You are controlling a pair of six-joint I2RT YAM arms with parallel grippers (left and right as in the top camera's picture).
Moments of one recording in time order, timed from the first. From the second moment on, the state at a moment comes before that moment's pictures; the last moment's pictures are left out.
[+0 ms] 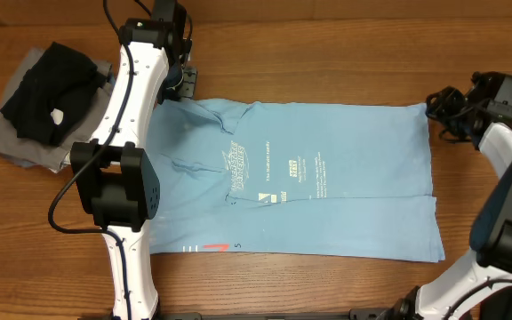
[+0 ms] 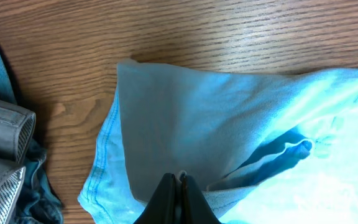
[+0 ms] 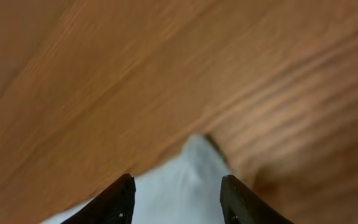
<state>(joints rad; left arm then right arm) -0.13 2.28 2.17 -1.27 -0.10 0.00 -0.39 1.96 1.24 -0.16 -0.36 0.37</state>
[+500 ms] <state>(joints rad) -0.13 2.28 2.17 -1.28 -0.10 0.00 -0.34 2.10 1.25 0.00 -0.33 0.36</state>
